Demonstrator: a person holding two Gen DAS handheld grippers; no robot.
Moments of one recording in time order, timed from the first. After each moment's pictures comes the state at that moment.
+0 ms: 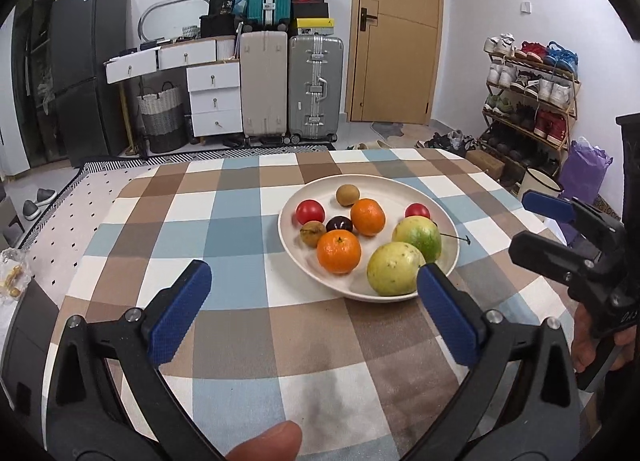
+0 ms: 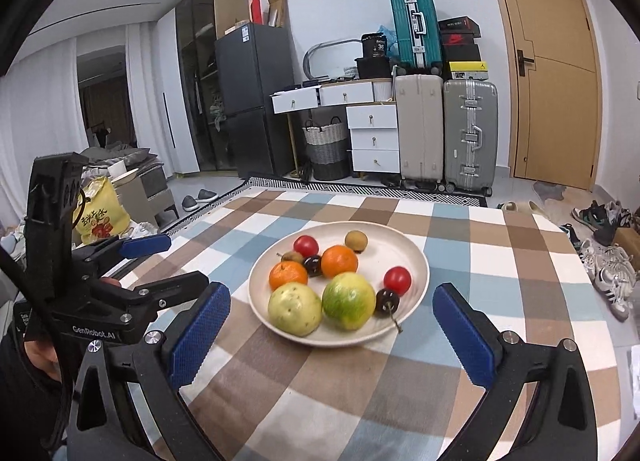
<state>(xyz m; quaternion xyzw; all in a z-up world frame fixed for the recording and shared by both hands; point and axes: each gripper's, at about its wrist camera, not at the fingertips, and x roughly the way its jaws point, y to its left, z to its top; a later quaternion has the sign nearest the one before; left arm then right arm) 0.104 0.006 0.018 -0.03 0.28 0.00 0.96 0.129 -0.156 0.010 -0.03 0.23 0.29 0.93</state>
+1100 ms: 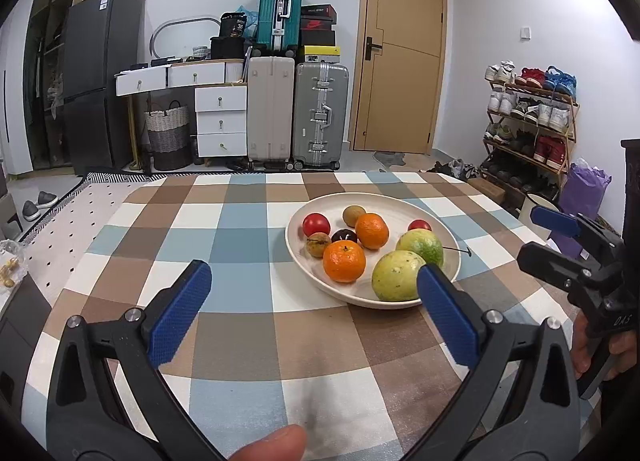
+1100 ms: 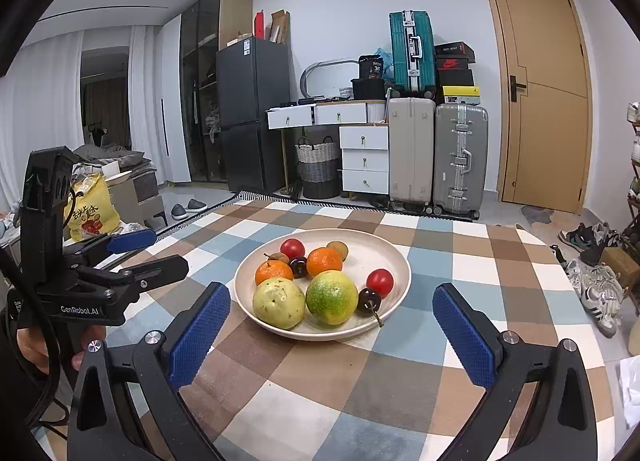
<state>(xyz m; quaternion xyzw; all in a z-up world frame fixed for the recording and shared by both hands) 0.094 0.014 0.007 -0.04 0.23 0.00 0.97 0.117 -0.164 -0.004 -0.05 0.18 0.27 0.95</state>
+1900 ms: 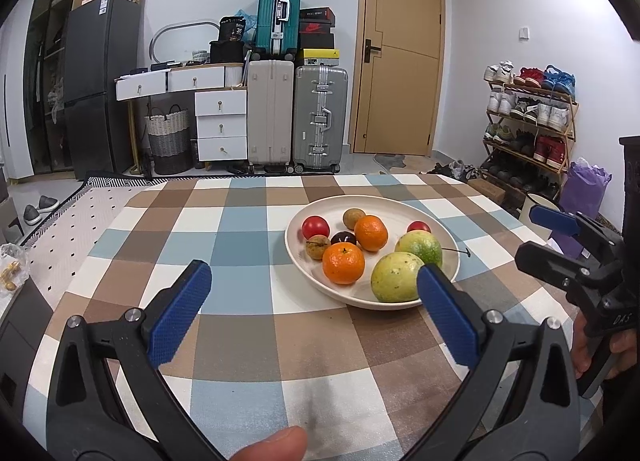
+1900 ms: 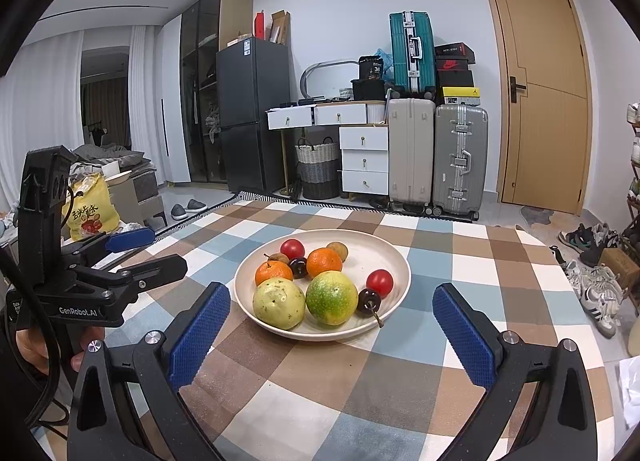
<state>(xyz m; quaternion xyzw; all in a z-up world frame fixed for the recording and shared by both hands) 0.093 0.012 0.007 -0.04 0.22 0.00 0.97 0.117 -0.164 -0.005 -0.05 0.18 0.27 0.95</state>
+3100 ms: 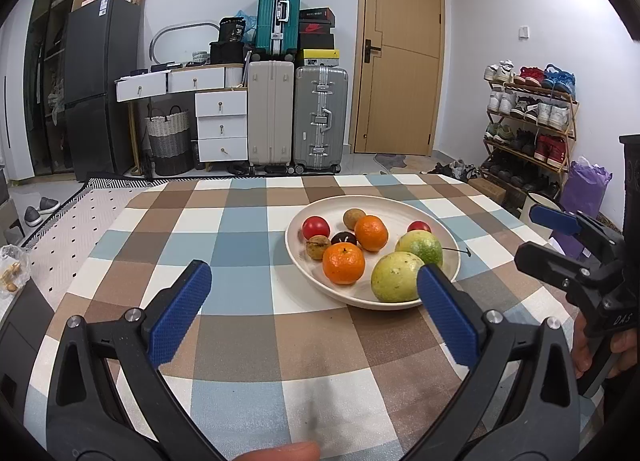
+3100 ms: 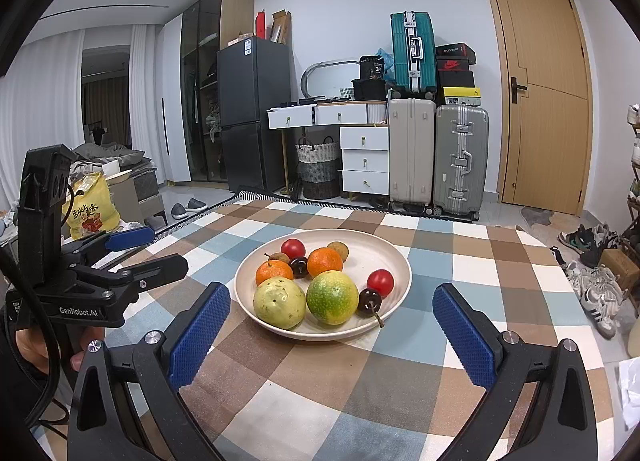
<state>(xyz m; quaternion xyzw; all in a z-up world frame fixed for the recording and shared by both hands) 0.094 0.014 0.007 -0.04 0.22 0.01 0.97 0.117 -0.165 -0.005 -0.05 0.18 0.27 0.95</state>
